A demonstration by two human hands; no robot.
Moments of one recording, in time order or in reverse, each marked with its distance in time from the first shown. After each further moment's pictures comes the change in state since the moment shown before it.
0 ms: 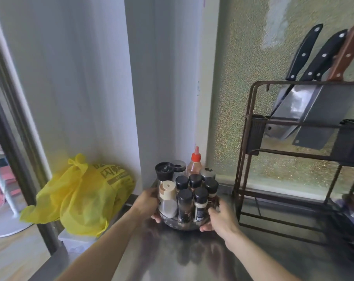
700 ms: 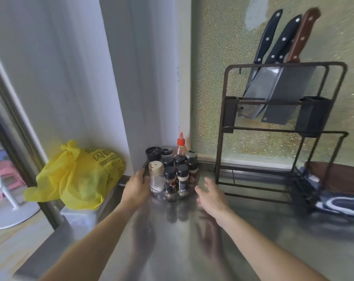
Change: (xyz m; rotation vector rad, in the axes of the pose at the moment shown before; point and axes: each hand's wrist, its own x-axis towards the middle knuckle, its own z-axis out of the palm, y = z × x) left_hand -0.033 -0.001 0.021 0.338 0.339 0.193; right_hand -0.030 0.006 -0.023 -0.087 -0.007 -0.046
